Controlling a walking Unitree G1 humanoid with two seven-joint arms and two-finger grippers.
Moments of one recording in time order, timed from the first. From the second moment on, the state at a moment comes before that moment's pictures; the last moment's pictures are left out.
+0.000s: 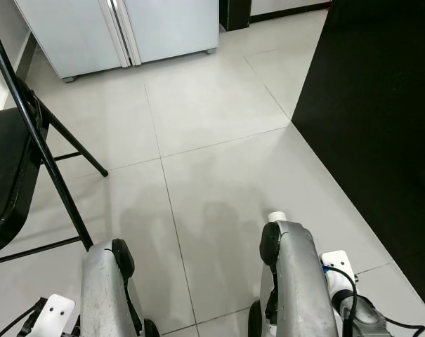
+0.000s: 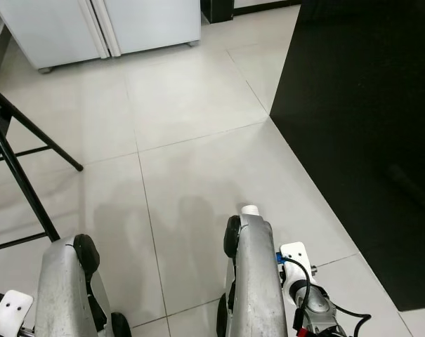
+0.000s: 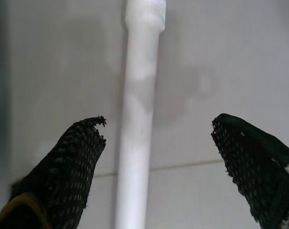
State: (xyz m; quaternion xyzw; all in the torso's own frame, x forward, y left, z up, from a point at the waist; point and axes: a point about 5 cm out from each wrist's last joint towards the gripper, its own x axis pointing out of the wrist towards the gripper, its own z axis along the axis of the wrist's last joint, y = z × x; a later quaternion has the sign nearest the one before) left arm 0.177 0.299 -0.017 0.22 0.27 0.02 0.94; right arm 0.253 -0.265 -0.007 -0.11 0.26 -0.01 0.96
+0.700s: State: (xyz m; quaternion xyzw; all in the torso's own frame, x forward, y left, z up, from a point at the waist) left arm 0.182 0.300 -0.011 0.24 0.26 0.00 0.94; right arm 0.252 -0.272 -0.012 -0.10 0.29 -0.09 0.95
